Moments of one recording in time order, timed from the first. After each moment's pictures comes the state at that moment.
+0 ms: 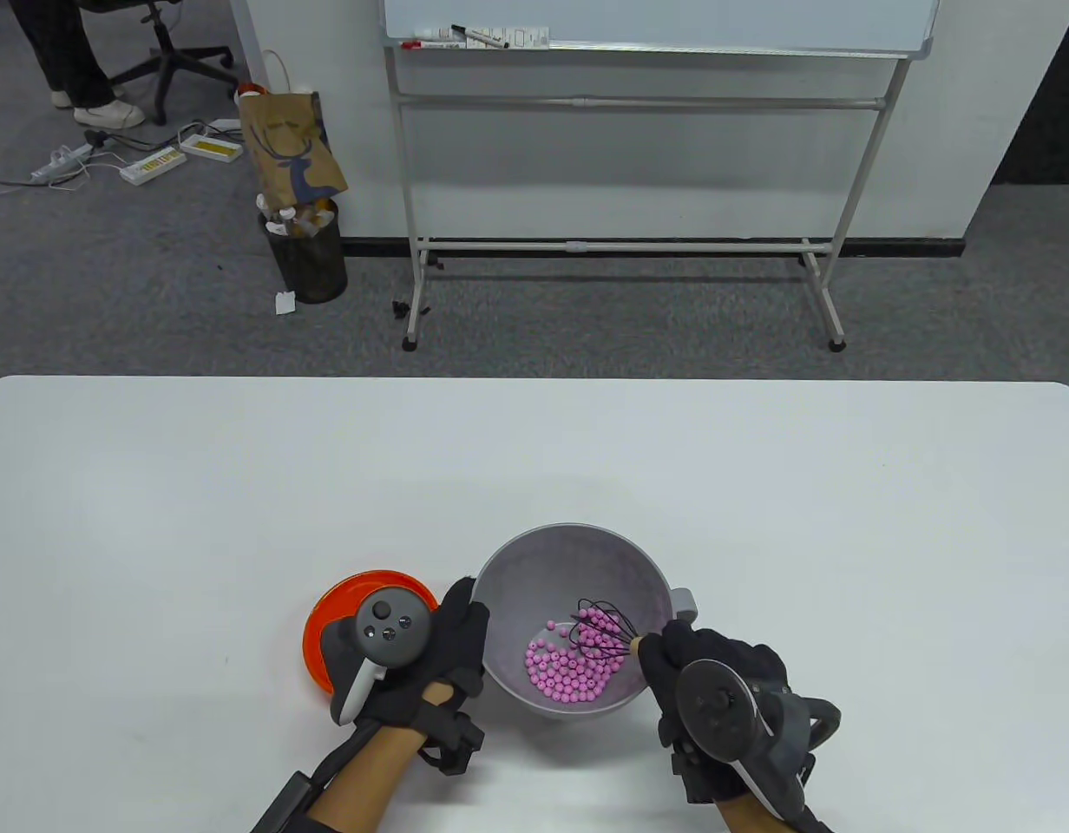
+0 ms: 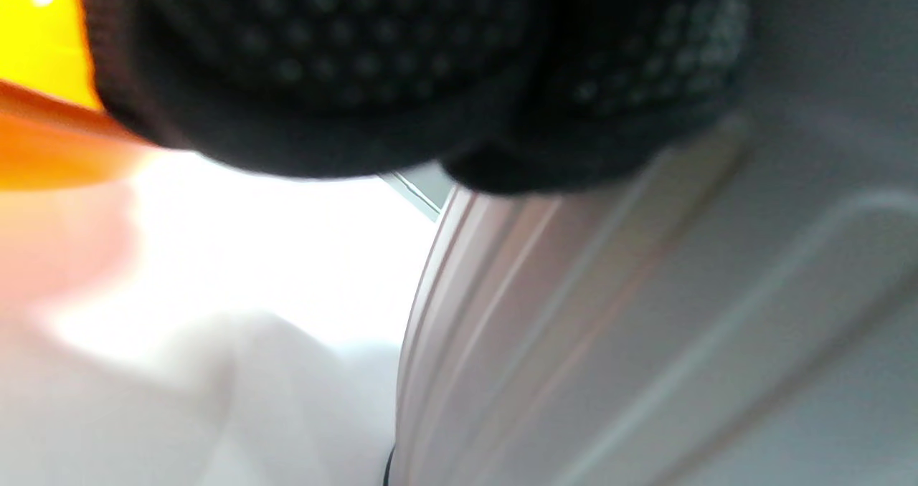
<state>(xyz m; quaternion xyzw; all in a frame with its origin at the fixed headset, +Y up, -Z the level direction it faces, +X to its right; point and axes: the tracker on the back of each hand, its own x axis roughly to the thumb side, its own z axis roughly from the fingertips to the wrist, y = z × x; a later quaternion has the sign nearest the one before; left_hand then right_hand) -0.167 -0.721 -0.343 0.01 -0.04 0.34 0.94 0.133 -0.633 -0.254 -0.03 -0.23 0.96 0.15</state>
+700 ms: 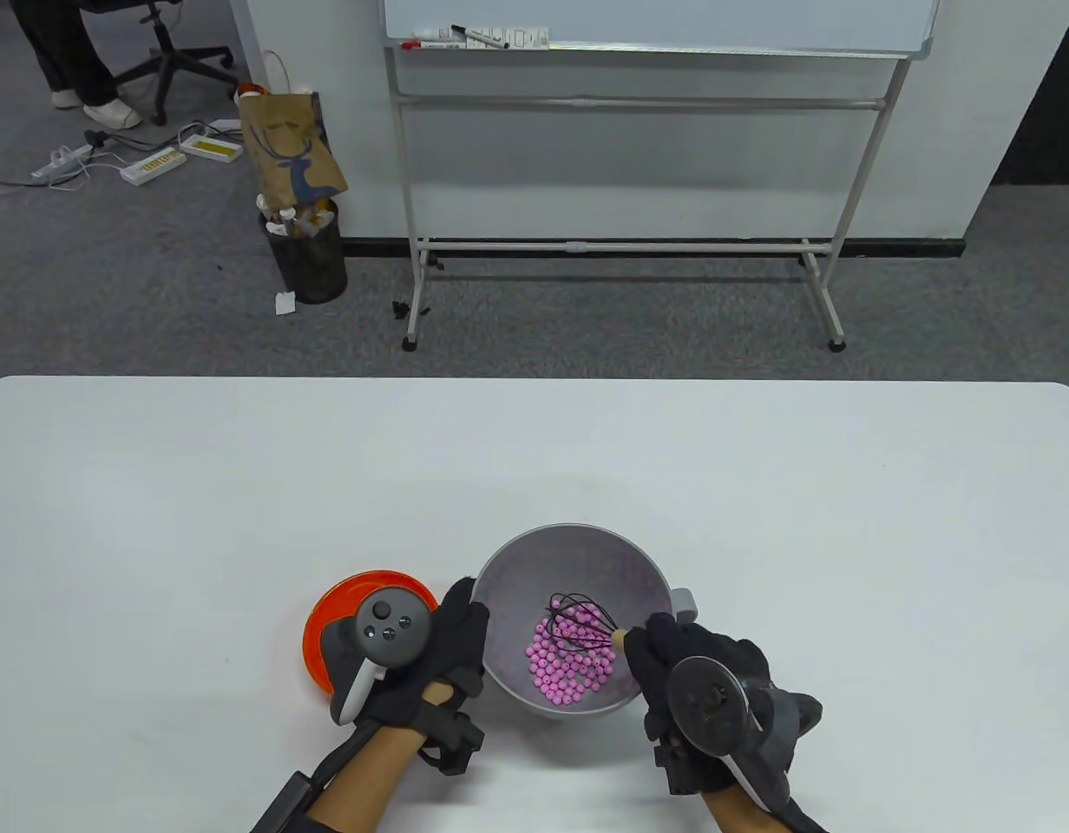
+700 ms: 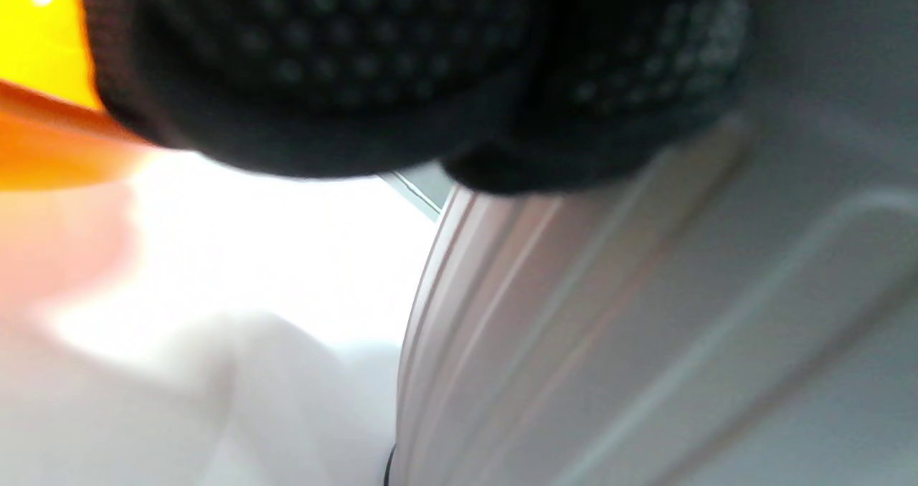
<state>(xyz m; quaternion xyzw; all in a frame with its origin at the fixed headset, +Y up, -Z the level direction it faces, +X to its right) -0.168 -0.721 -0.343 0.01 -0.04 0.34 0.94 0.127 -0.647 -0.263 -0.03 -0.26 0.95 0.15</state>
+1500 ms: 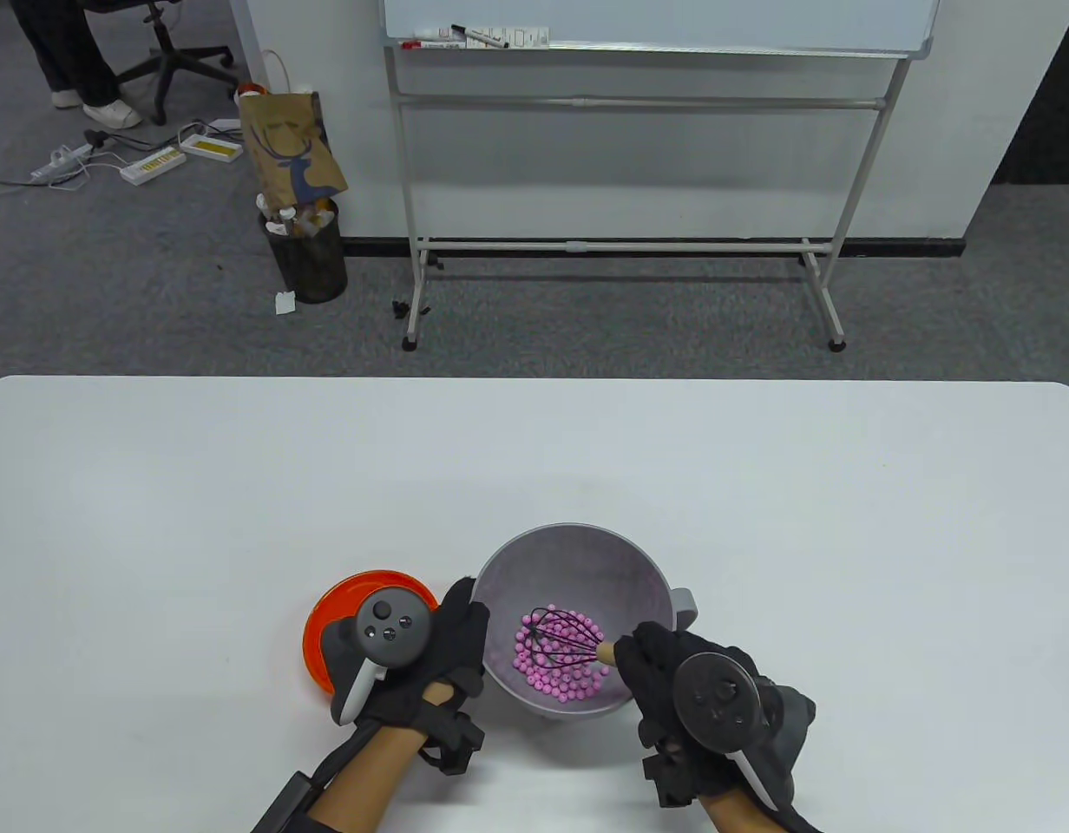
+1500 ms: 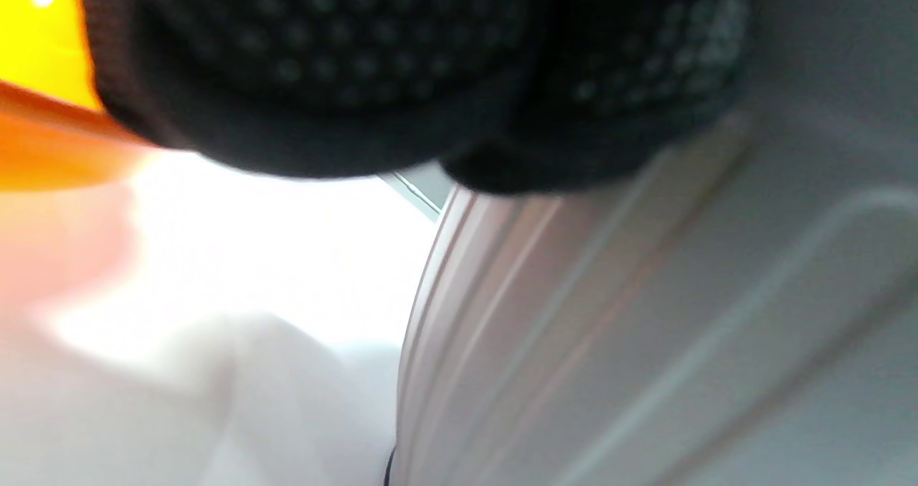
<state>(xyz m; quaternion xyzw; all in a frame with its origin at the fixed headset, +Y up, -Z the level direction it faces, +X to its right) -0.167 -0.721 -0.343 0.01 -0.04 0.34 0.94 0.127 -0.650 -0.267 -0.03 -0.22 0.95 0.21</state>
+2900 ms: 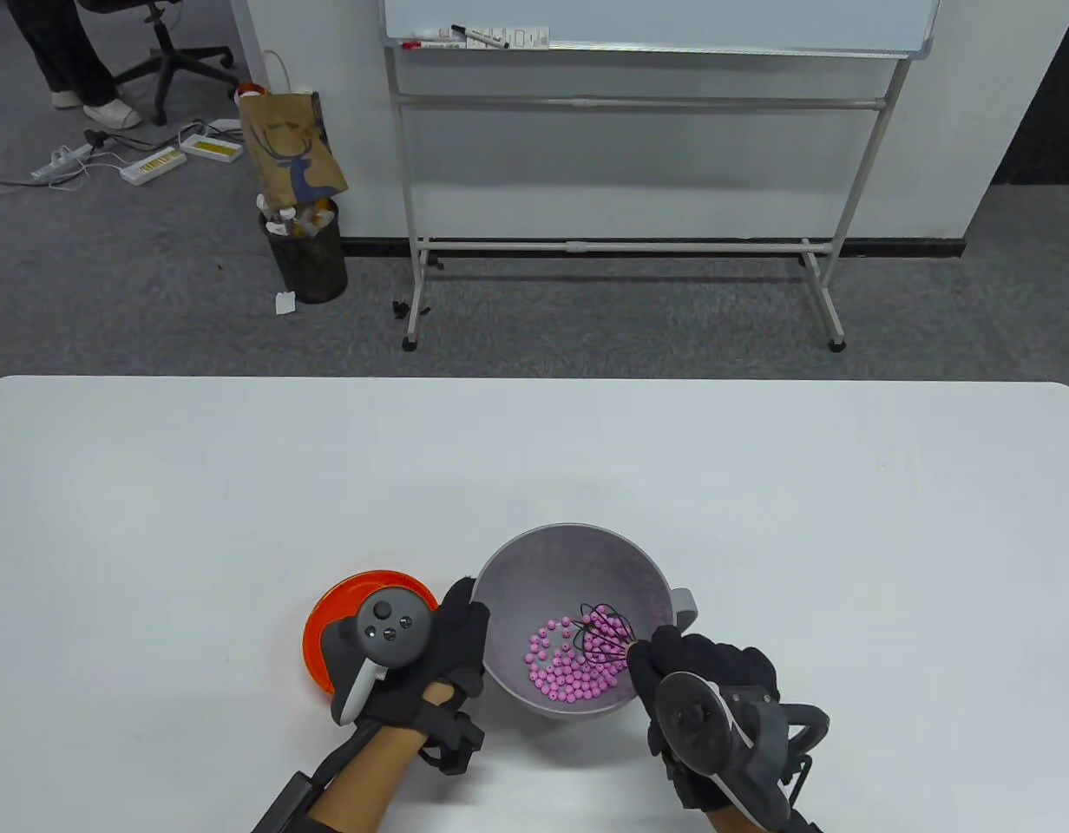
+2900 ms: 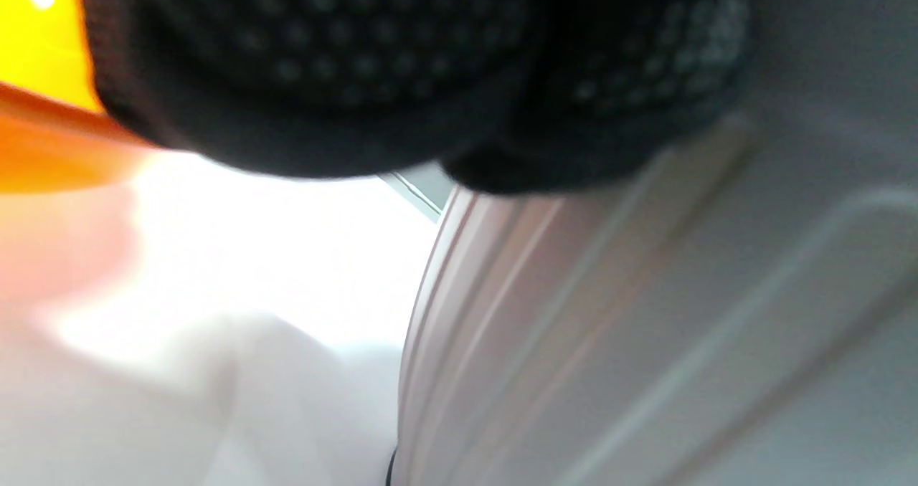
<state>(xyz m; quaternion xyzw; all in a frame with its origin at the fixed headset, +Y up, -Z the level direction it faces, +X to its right) -0.167 -0.721 -0.343 0.01 -0.04 0.34 0.94 0.119 -0.628 -0.247 -0.01 -0.25 0.96 0.11</state>
